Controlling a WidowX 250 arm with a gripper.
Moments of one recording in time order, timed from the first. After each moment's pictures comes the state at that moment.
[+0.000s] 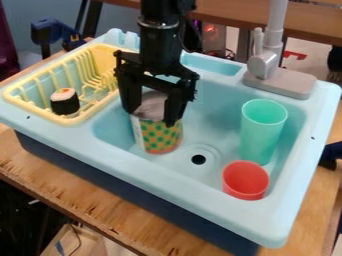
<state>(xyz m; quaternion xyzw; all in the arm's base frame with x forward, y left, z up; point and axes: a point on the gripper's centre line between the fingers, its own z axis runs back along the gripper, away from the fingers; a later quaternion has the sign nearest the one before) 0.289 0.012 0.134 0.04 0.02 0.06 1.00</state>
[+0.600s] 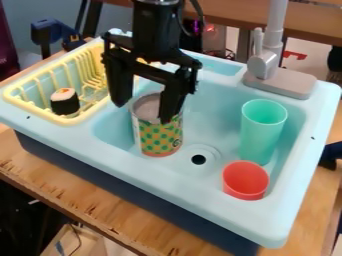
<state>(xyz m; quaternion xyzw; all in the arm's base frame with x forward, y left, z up) 0.256 -0.005 0.167 0.05 0.02 0.07 1.00</state>
